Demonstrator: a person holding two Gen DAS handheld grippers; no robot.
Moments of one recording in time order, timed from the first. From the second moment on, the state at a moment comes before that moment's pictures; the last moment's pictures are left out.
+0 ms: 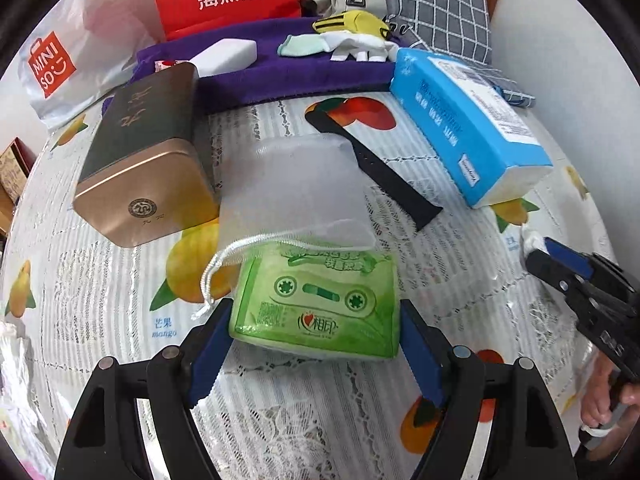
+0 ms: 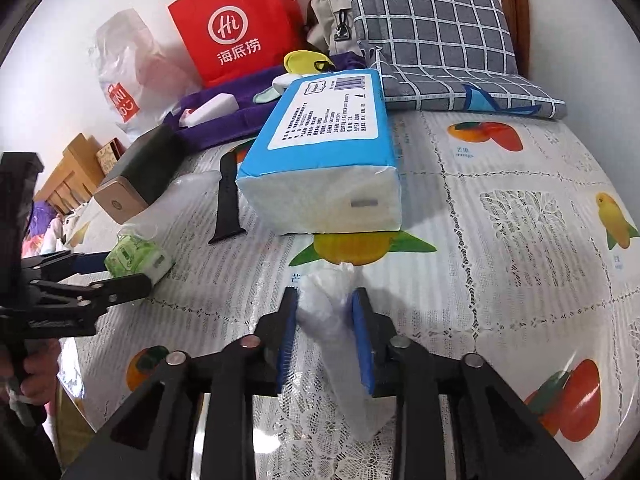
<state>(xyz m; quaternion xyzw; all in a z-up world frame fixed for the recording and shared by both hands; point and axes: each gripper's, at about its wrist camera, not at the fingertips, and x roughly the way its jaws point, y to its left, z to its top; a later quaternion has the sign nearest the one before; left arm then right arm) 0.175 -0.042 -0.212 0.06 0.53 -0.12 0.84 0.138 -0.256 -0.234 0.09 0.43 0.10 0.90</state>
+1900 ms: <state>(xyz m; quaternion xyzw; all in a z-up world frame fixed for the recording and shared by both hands) 0.195 0.036 -0.100 -0.09 0.43 -0.13 0.89 0.177 -0.221 -0.114 0.10 0.37 0.10 0.92</state>
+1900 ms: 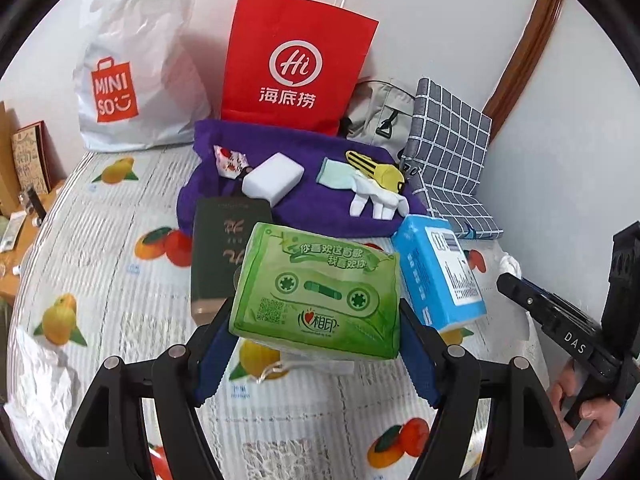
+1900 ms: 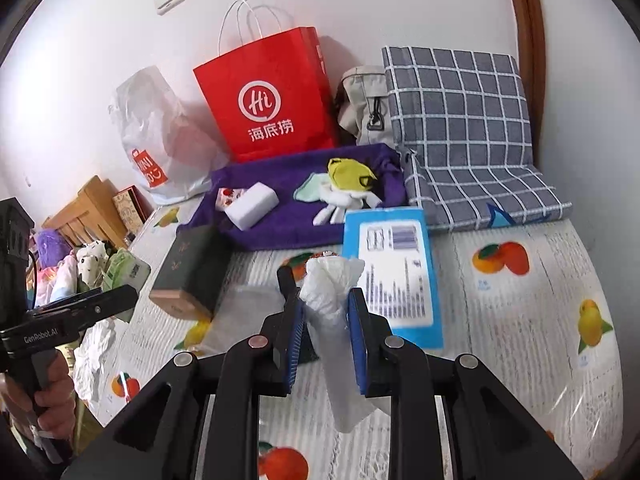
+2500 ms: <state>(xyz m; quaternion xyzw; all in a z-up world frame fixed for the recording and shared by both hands) 0.264 0.053 -0.067 -0.06 0.42 -0.09 0.90 0.262 -0.205 -0.081 0.08 0.35 0.14 0.92</state>
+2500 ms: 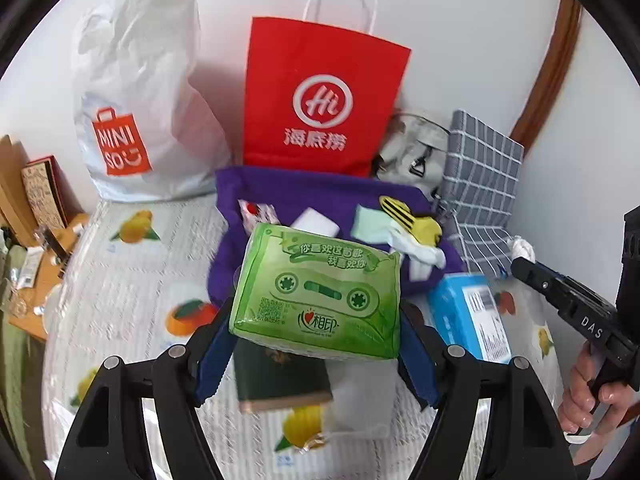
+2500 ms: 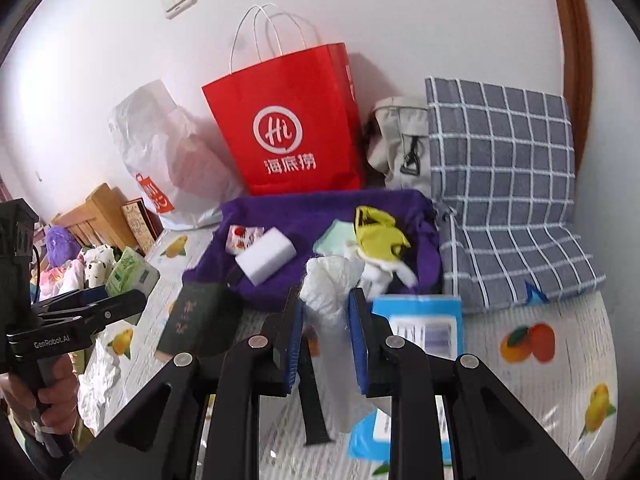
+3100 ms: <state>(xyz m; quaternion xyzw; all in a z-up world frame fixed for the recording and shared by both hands) 0.339 0.053 -0.054 -0.07 0.41 -0.06 0.91 0.341 -0.187 -0.045 0.07 0.33 0.16 0.93</state>
